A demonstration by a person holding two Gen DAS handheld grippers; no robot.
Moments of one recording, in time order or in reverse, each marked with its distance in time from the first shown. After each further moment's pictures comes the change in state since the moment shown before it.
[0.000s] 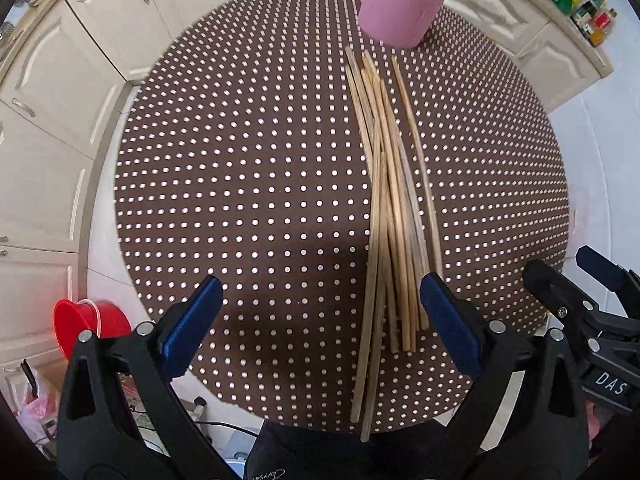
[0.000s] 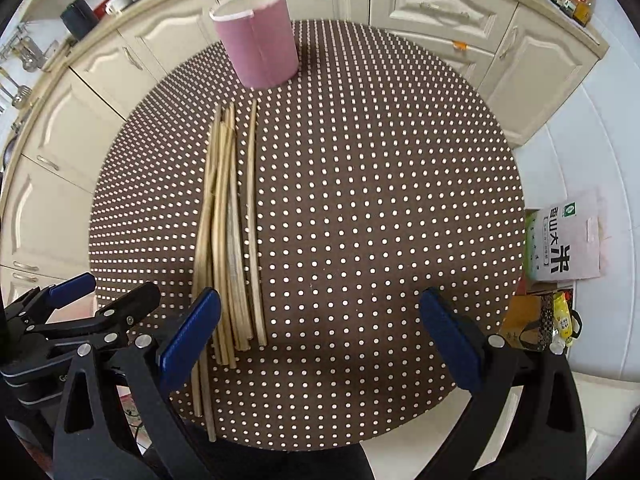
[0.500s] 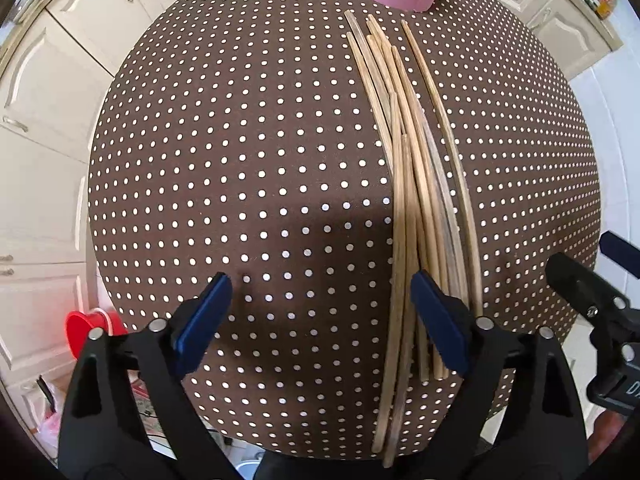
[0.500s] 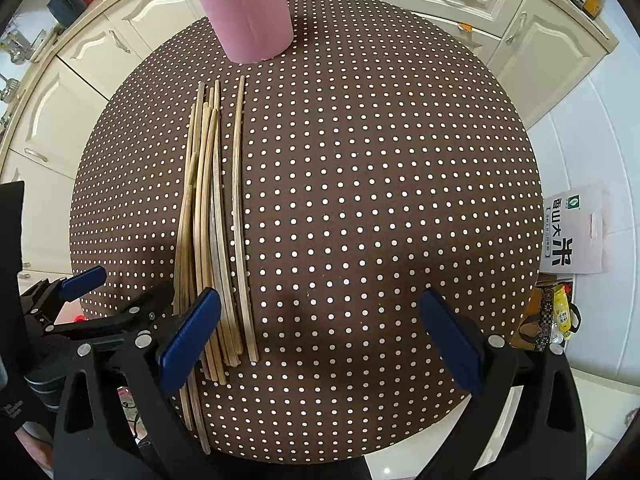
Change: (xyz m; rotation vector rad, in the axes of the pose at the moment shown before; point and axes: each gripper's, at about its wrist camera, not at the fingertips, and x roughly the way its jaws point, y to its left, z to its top) left arm 0.043 -0.014 0.012 0.059 0.047 0.046; right arm 0.030 0.007 0.017 -0.004 0.053 -0.015
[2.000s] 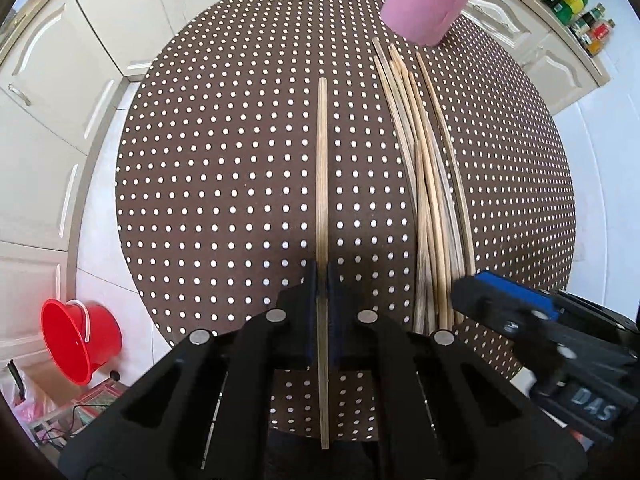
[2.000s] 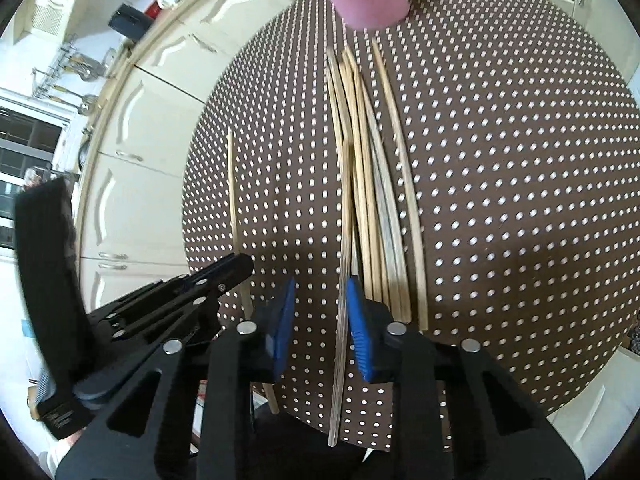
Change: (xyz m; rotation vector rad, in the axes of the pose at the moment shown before) left arm 0.000 0.048 -0.010 -0.080 -0.083 -0.096; right arm 0.005 0.053 -0.028 0.033 0.053 0.398
